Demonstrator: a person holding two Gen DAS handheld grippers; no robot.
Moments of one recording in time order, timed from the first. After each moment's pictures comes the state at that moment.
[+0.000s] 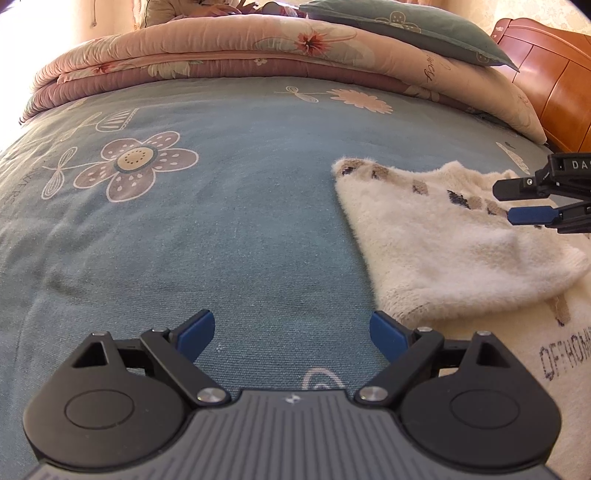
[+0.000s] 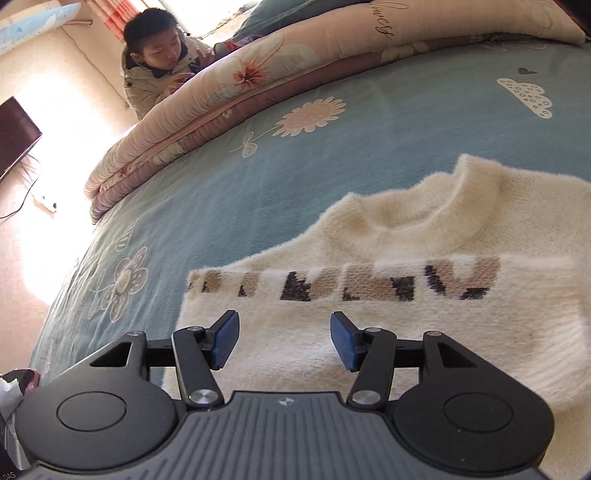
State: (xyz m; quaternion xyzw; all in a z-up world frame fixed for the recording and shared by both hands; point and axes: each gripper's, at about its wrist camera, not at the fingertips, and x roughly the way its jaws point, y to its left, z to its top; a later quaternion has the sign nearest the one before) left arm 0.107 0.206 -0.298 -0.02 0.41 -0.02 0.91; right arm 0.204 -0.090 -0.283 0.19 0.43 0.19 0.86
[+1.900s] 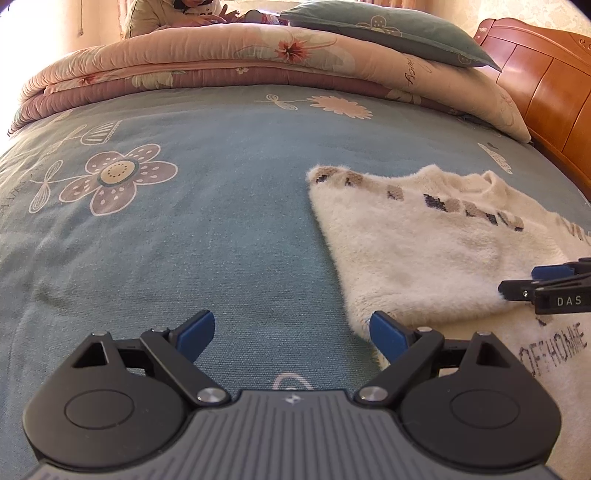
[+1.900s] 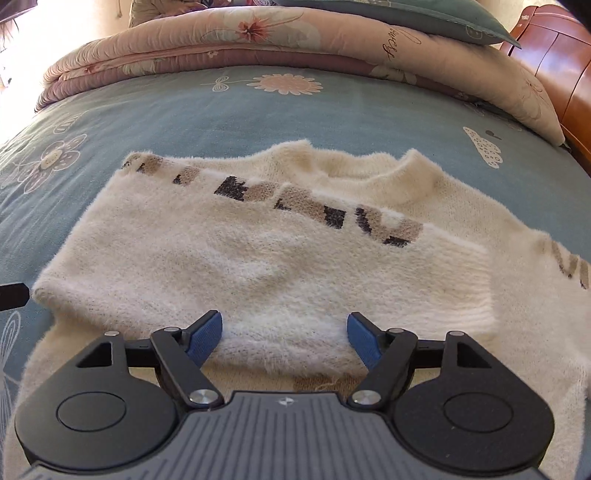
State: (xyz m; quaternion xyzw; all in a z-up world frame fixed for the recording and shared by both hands) left arm 0.104 0.193 -0.290 -0.02 0.40 -0.05 0.91; right arm 0.140 -0.081 -0.300 -0.03 0.44 0.09 0.89
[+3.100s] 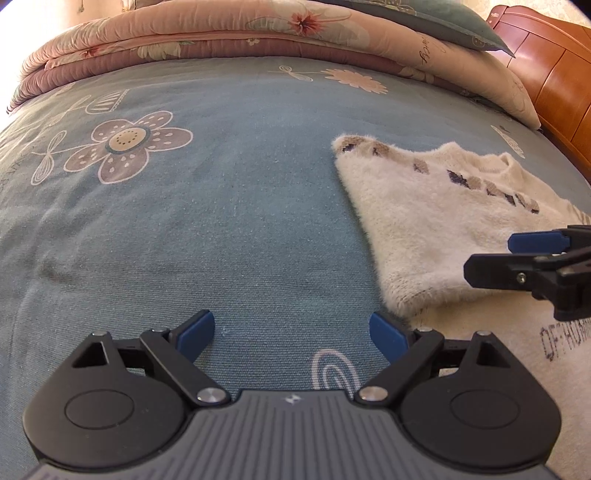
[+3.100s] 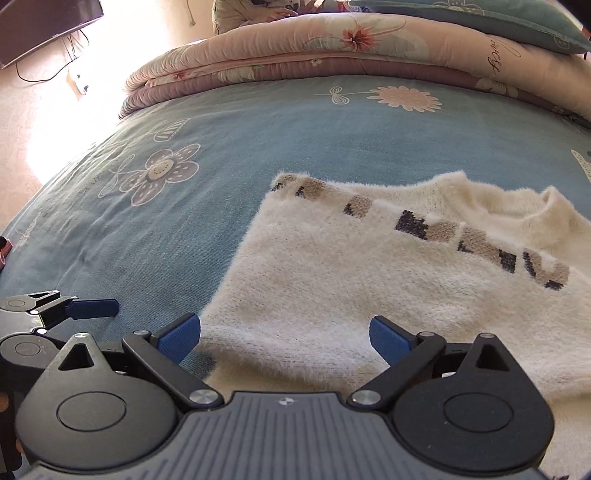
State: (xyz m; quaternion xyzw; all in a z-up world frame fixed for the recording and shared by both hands) left arm 0.110 0.214 -0.305 -0.03 0.44 -0.05 0.90; right arm 0.136 0.000 -0.276 0.00 0.43 0.22 0.88
